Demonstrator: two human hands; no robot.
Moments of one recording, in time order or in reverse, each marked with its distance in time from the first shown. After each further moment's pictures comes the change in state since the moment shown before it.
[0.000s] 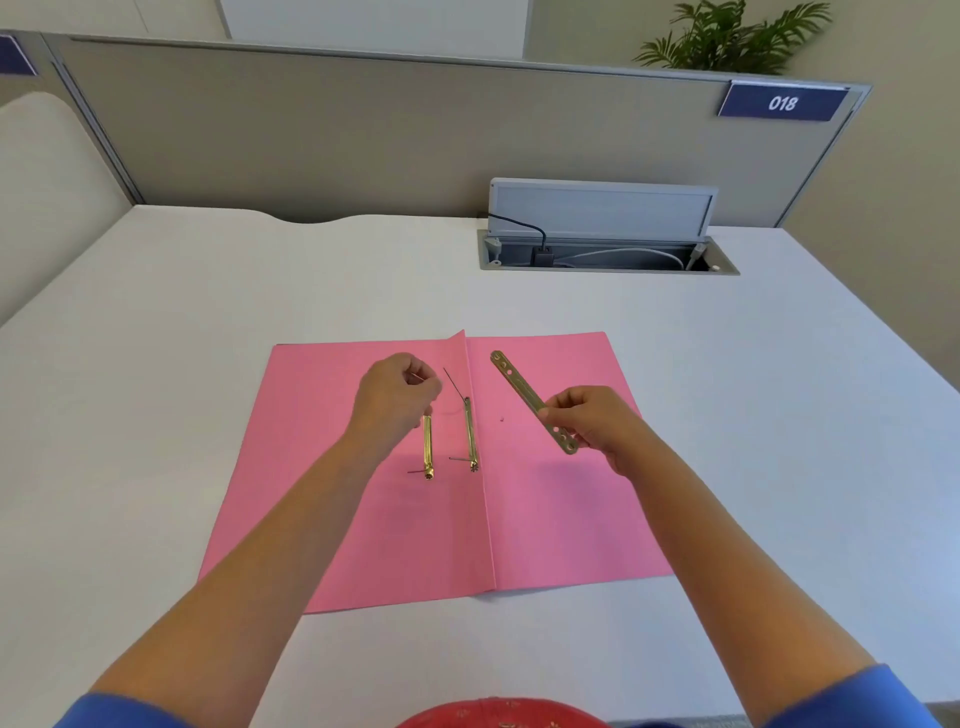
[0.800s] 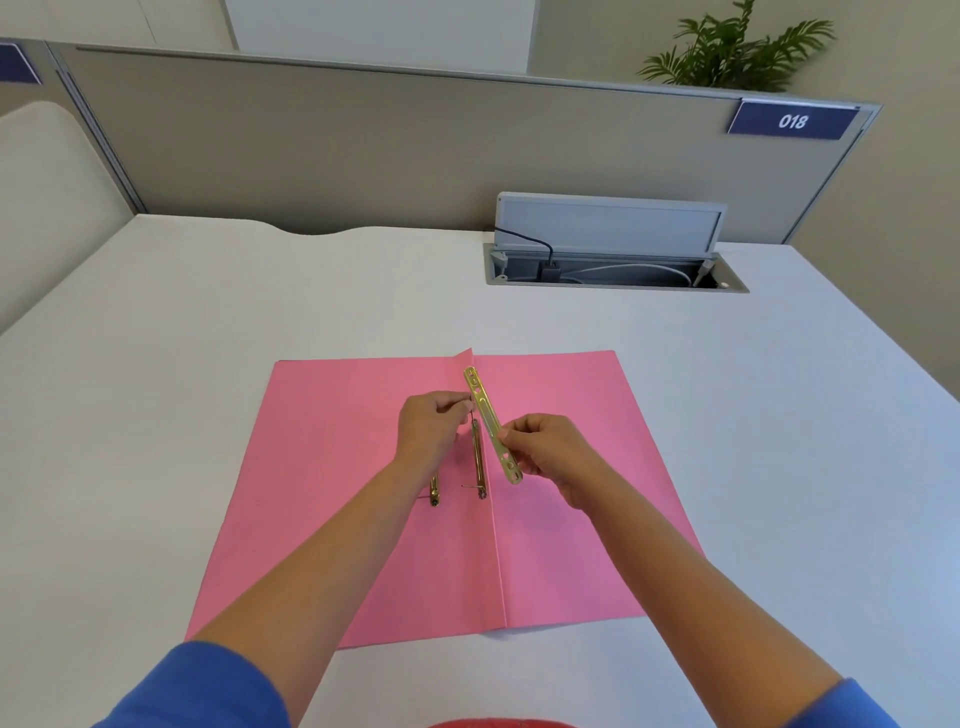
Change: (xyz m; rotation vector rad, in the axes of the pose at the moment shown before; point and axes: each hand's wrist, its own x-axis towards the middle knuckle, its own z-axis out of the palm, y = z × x) left_hand 0.039 -0.037 0.048 -0.235 0.040 -0.056; right_hand 0.016 -0.006 0.052 0.192 -0.090 0.011
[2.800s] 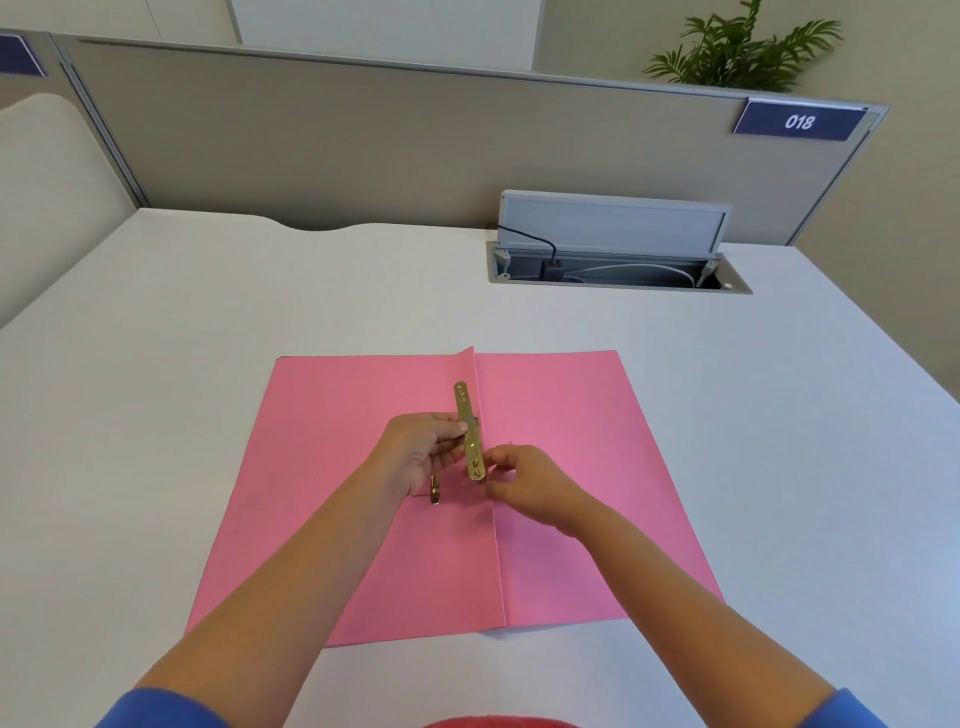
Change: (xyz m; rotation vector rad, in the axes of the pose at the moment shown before) left_hand -0.025 0.023 -0.021 -0.369 -0.132 -0.476; right_hand -0.003 0.029 0.016 -0.380 -0.211 -0.205
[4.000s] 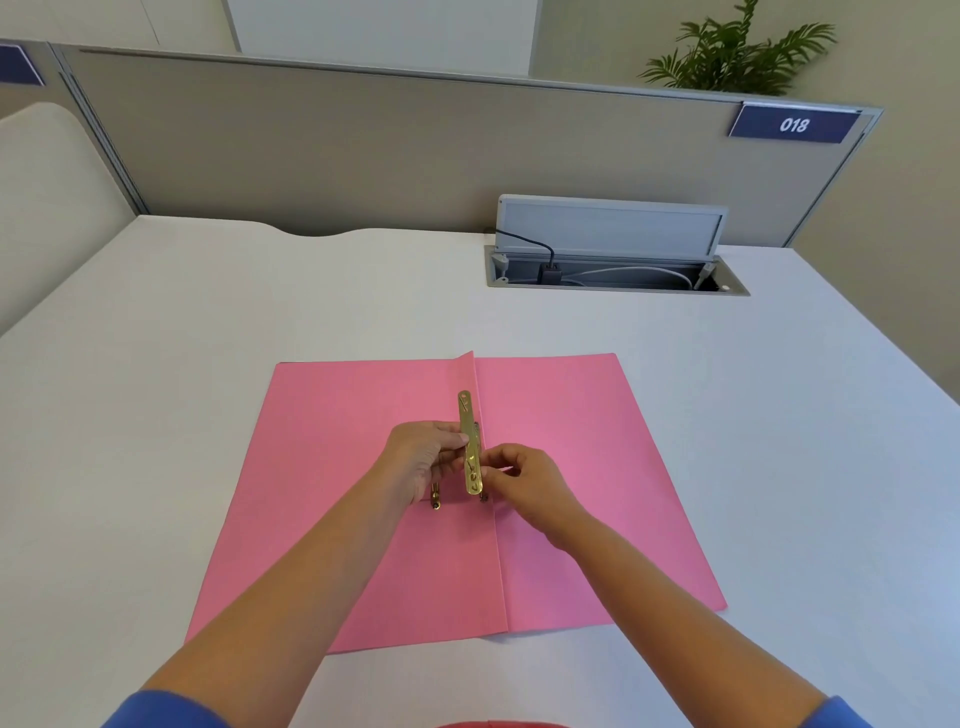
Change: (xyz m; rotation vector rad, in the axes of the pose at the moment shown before) left_hand 0.007 -0.008 0.001 0.058 0.016 0.016; right_hand 0.000 0.009 0.009 0.265 0.189 0.014
